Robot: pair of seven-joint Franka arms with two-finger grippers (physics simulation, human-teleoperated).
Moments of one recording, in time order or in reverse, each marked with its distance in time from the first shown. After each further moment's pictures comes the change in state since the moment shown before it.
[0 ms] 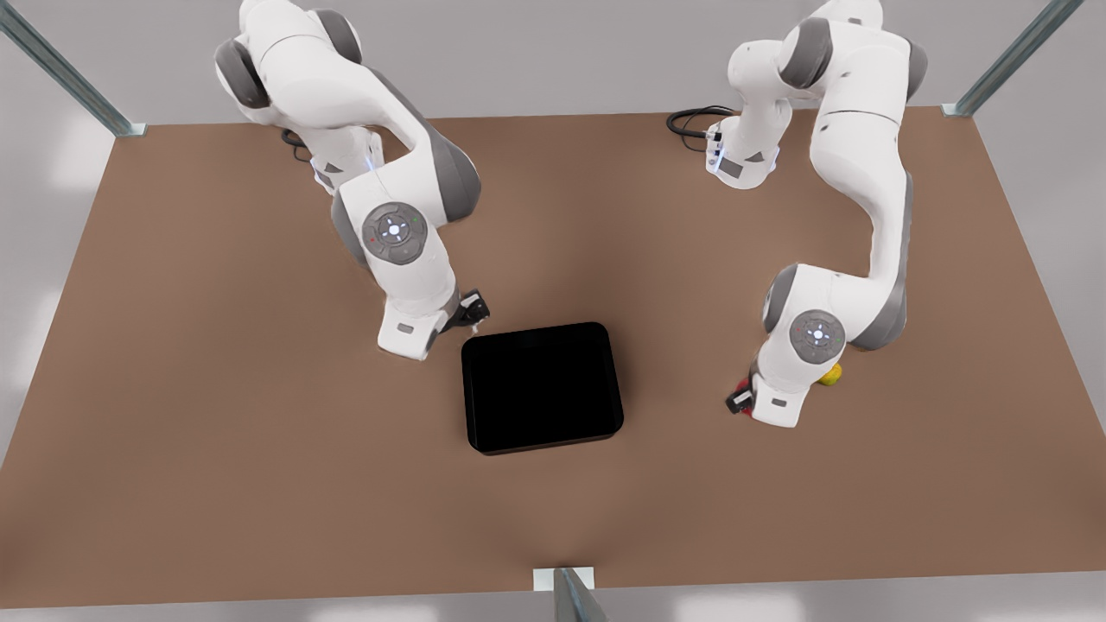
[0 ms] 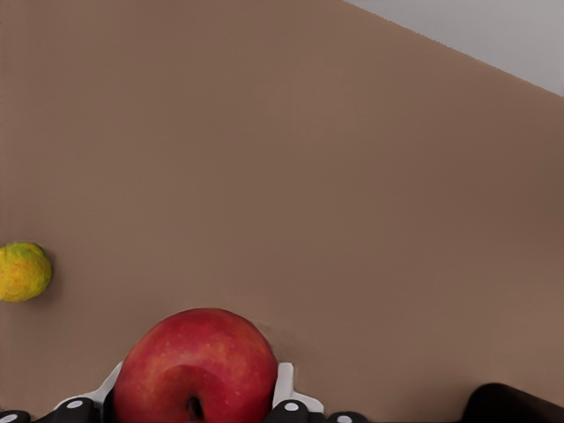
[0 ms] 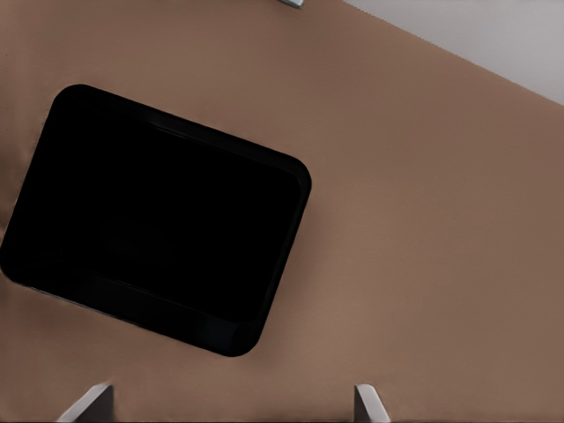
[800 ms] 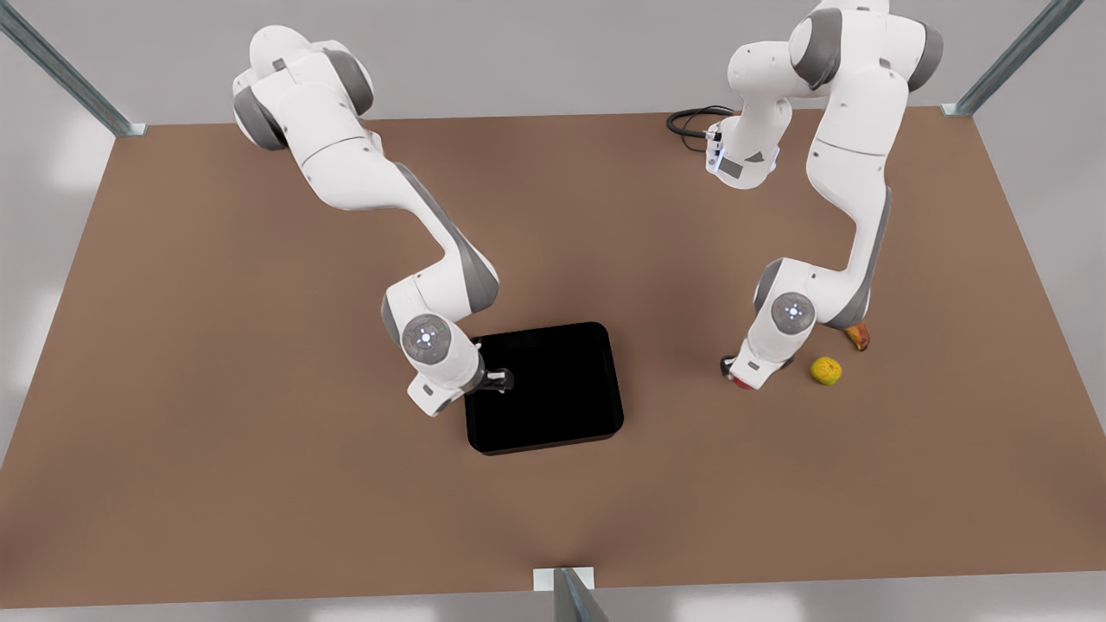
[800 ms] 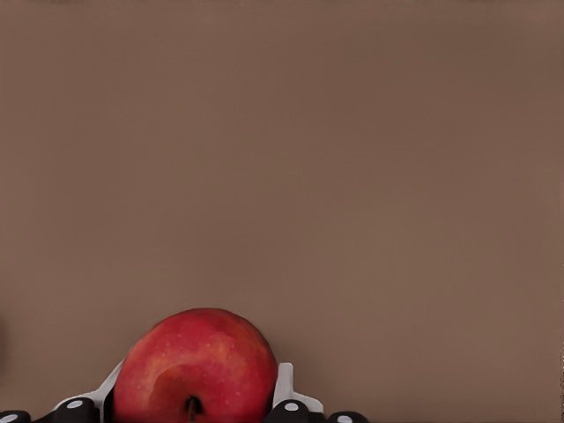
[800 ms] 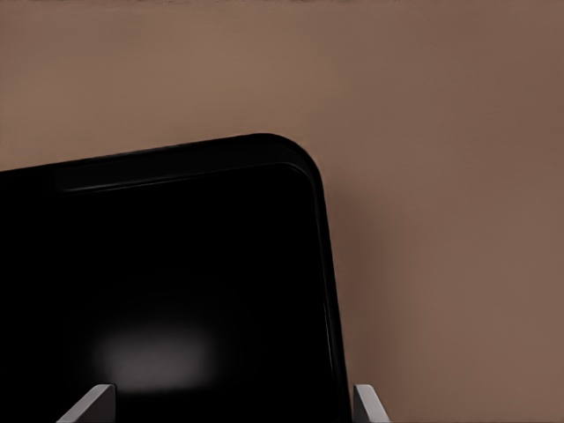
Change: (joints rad) left arm 0.039 -0.078 0.034 -0.565 0.099 0.555 0.309; right arm -0.095 0.202 0.063 -0.235 0.073 0.447 0.379
